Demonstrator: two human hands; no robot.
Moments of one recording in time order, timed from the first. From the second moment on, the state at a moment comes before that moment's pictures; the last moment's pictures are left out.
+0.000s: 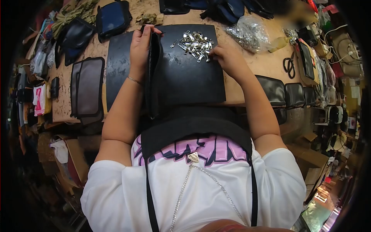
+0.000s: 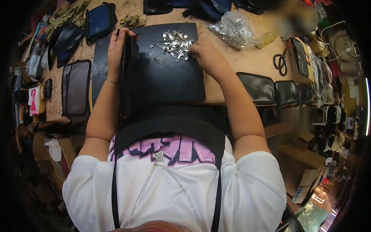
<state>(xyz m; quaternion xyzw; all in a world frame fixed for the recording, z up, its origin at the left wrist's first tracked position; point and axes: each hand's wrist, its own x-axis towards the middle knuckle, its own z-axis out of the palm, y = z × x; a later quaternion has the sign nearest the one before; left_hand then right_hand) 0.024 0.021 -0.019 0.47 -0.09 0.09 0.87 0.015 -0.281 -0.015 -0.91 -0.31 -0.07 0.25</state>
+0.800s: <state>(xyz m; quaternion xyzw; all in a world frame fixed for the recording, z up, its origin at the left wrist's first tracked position) 0.033 0.039 -0.030 0.45 -0.09 0.11 0.88 0.022 -0.281 -0.010 -0.90 -0.38 -0.02 0.22</state>
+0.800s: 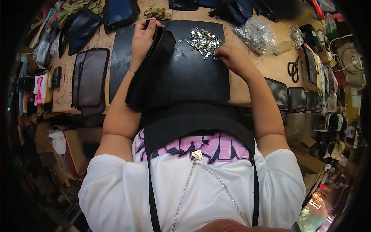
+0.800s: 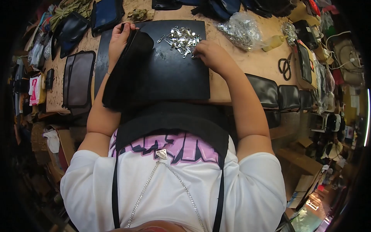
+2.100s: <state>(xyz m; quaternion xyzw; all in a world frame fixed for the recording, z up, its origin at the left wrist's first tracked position) 0.007 0.020 0.025 0.64 -0.12 0.07 0.75 0.004 -0.177 0.048 -0.60 -0.17 0.07 0.78</state>
